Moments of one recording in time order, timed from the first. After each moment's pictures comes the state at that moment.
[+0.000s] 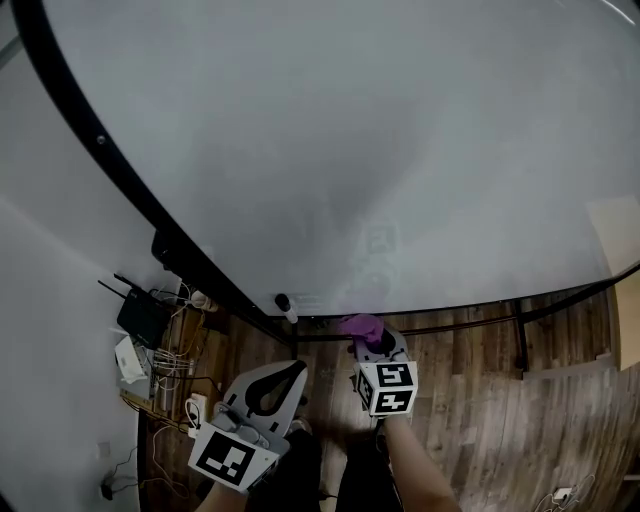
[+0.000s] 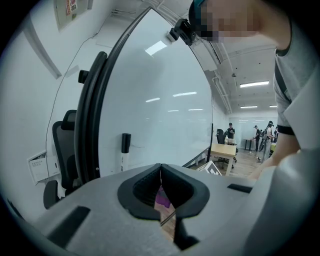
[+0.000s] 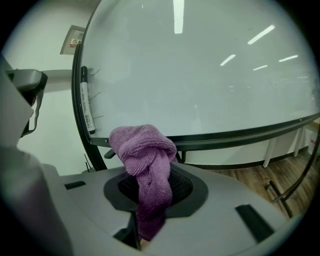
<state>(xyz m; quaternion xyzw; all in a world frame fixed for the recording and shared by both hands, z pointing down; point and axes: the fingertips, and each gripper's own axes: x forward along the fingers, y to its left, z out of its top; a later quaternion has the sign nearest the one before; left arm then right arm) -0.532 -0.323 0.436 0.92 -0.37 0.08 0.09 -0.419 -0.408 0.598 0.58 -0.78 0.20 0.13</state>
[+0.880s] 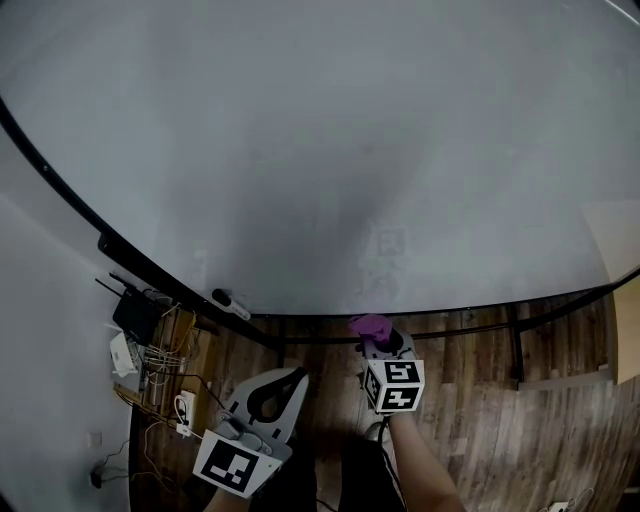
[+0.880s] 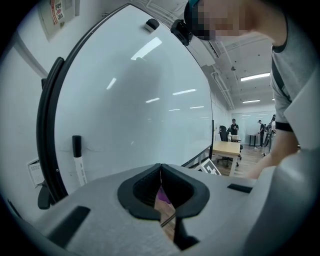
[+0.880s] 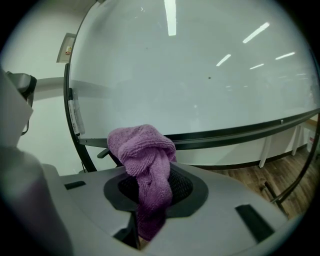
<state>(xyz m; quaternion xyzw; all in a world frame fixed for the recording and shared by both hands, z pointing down) -0.438 -0.304 0.435 0.91 -0.39 0.09 0.07 -0.313 -0.406 0.603 0.59 -0.77 0.20 0.13</state>
